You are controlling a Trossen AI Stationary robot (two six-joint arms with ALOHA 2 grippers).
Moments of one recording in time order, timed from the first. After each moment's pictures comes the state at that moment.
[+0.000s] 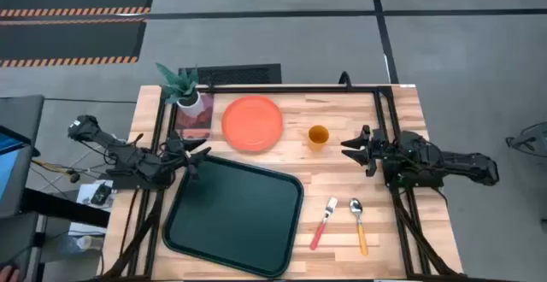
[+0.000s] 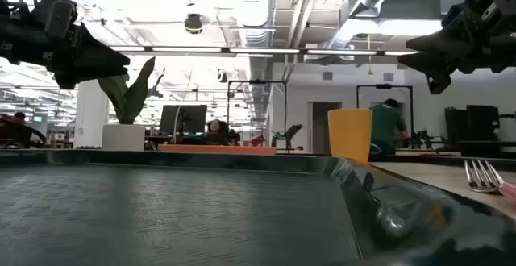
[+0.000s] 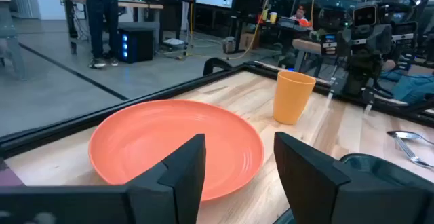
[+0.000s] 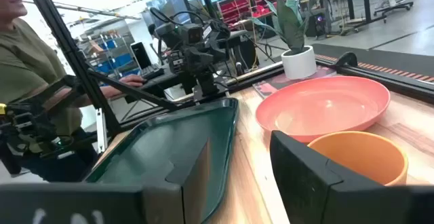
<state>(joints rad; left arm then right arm) -0.50 0.20 0.01 0.04 -1.05 -0.30 -0.17 0.02 0.01 0.03 -0.07 0.33</state>
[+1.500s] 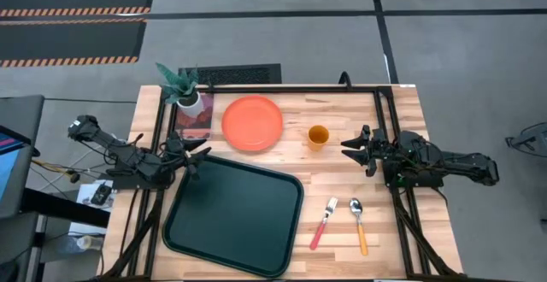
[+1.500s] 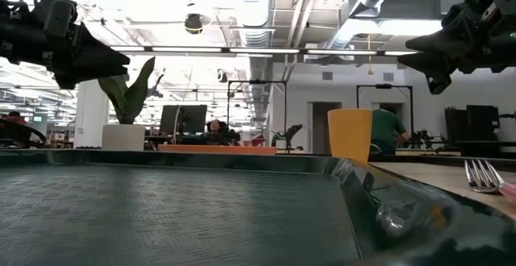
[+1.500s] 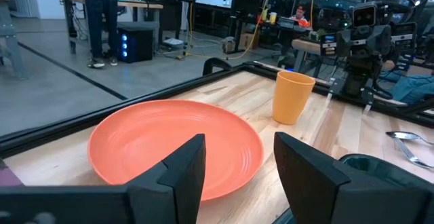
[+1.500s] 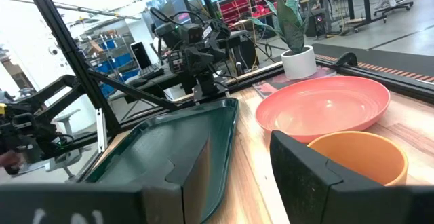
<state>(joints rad) -0.50 0.20 0.01 0.05 -1.03 -0.32 -0.17 0.02 0.01 0.04 -0.07 0.33</state>
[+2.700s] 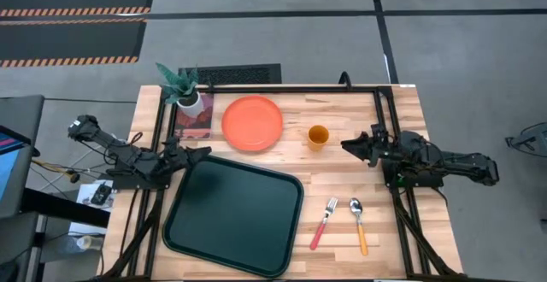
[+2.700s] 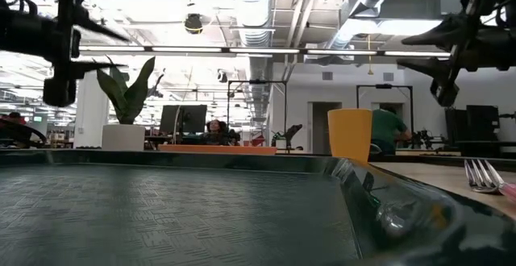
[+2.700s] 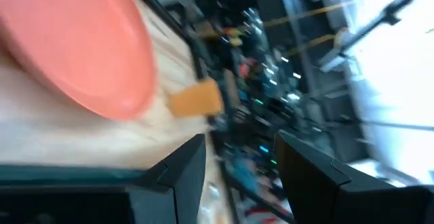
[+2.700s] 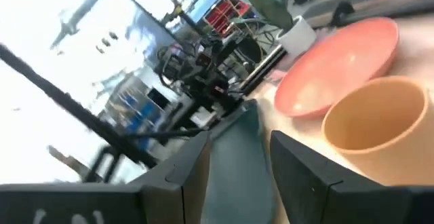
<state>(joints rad) -0.50 0.20 0.01 0.16 -0.89 -1.35 -0.17 0.02 0.01 0.06 -0.01 0.83</state>
